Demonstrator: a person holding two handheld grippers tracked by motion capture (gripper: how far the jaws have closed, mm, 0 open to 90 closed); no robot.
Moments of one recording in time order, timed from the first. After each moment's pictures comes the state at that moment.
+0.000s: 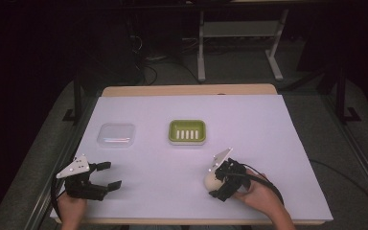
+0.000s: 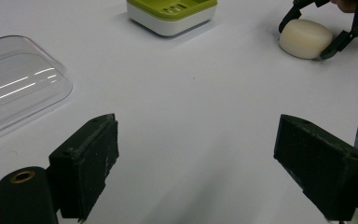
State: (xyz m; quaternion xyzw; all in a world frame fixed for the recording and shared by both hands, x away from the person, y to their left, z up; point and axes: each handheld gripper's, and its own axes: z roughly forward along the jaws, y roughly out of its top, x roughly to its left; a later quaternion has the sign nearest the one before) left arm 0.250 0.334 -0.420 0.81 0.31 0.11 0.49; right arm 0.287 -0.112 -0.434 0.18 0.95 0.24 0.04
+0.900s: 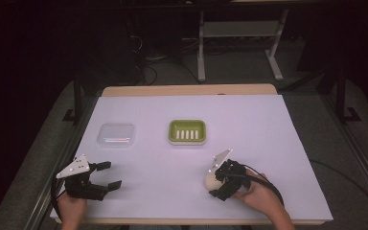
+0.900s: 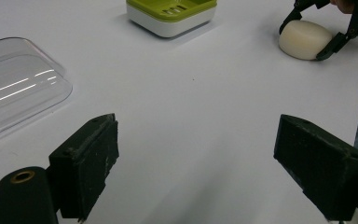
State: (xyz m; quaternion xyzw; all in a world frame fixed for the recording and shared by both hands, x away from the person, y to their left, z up) left arm 0.250 0.334 -0.419 0.81 0.31 0.11 0.49; right arm 0.285 -0.112 -0.434 0.18 0.95 0.24 0.05
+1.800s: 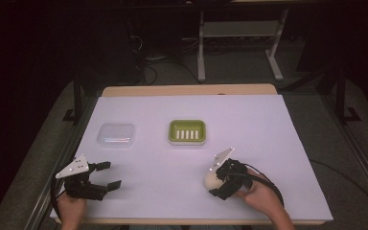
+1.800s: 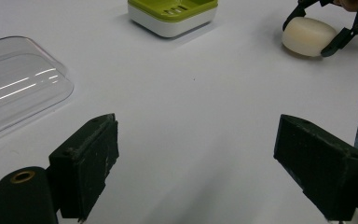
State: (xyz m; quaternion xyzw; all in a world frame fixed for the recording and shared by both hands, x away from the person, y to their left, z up) left arm 0.249 0.335 -0.420 0.81 0.31 0.11 0.49; right arm 0.285 -0.114 -0.427 0.18 0.95 0.25 0.04
